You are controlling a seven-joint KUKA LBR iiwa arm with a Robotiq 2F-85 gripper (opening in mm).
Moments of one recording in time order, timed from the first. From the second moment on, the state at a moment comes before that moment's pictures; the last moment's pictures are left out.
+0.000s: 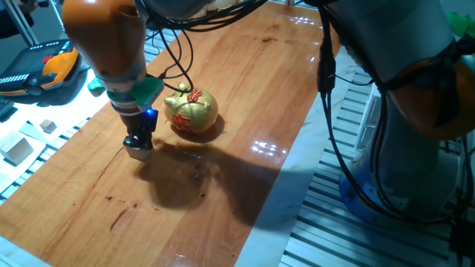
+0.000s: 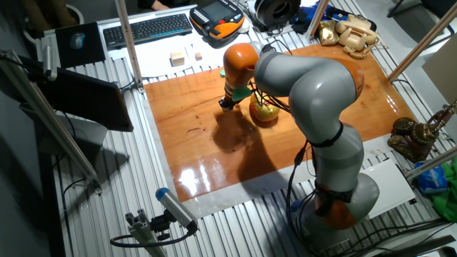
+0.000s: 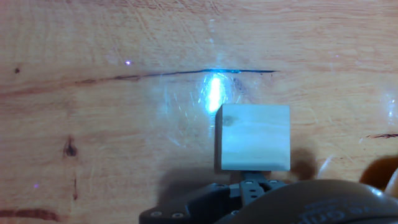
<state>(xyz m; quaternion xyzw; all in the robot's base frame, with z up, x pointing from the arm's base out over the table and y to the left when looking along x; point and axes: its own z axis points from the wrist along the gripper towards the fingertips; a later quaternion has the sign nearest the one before) 0.591 0.163 0.056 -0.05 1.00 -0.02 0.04</state>
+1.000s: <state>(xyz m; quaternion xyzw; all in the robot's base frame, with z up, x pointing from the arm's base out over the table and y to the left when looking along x) 0.611 0.160 0.054 -0.04 1.00 -0.02 0.04</state>
